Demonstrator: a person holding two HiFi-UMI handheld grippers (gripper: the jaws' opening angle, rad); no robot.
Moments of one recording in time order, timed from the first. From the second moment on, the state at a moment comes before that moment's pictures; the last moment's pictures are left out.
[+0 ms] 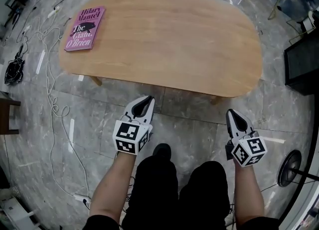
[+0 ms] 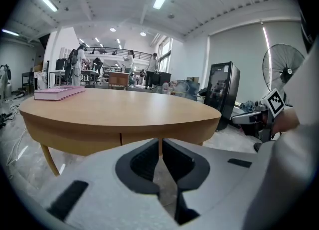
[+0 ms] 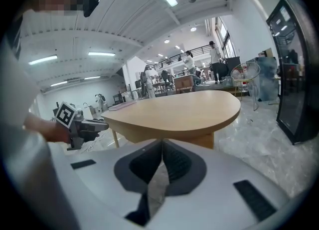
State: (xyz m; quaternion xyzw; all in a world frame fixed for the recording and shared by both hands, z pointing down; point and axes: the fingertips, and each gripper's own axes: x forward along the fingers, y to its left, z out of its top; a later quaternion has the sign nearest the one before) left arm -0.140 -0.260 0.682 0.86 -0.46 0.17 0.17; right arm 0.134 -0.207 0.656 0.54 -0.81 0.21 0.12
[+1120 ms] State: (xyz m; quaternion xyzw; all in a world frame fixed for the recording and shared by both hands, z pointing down) left arm -0.164 -0.311 0.747 0.85 -0.48 0.17 0.13; right arm 0.188 -0.249 0.717 0.56 -0.80 0.16 0.13
